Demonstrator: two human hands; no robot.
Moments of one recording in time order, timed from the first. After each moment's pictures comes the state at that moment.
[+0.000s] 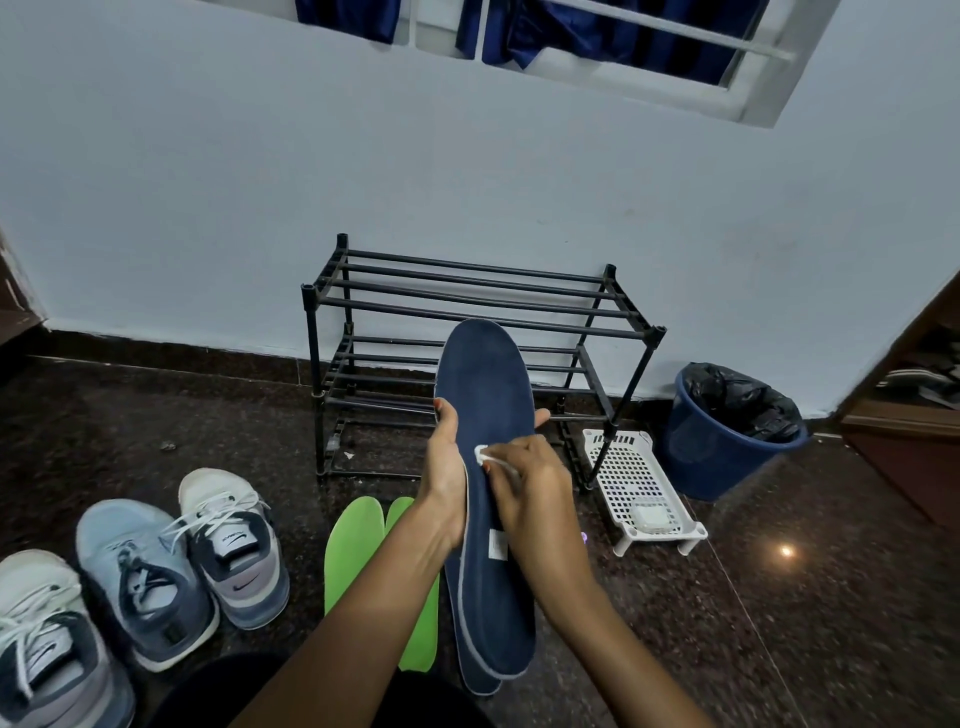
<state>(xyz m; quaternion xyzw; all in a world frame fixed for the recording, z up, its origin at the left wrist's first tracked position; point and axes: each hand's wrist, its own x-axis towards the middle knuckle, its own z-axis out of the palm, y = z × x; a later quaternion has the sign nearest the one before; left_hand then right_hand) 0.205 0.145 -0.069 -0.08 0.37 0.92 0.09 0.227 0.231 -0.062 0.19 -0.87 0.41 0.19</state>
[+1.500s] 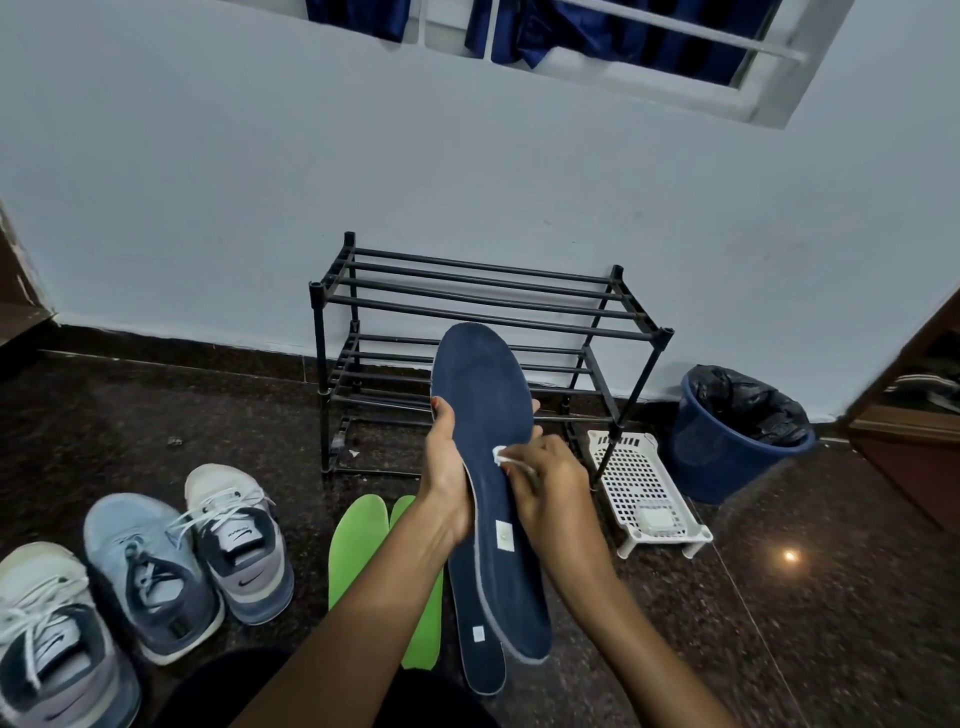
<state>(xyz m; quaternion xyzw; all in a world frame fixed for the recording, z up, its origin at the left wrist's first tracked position) 0.200 0.138 -0.072 -0.10 0.33 0.94 0.06 0.220 0.238 -0.063 0.21 -0.87 0.39 0.20</state>
